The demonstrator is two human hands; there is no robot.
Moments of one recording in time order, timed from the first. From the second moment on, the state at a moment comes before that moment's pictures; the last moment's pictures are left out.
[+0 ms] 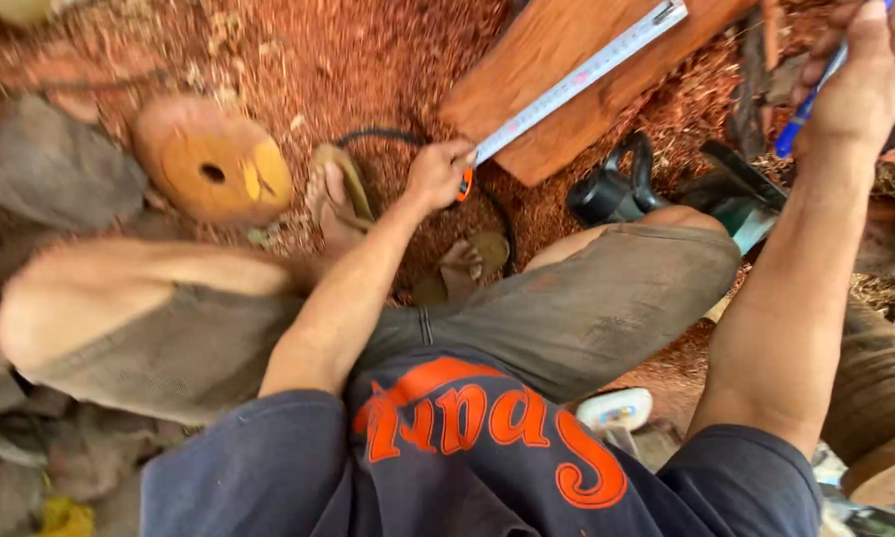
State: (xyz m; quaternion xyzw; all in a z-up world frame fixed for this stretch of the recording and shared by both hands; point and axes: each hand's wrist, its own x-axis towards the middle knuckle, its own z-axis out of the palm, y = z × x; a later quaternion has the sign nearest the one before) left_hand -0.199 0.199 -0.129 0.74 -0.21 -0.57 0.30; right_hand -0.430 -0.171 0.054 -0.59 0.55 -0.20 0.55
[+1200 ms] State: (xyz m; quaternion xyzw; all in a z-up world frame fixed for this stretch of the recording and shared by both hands) left_hand -0.184 0.184 -0.098 0.73 -0.26 -0.59 0.24; right_hand -0.394 -0.143 0.120 -0.23 0.37 -0.34 0.83
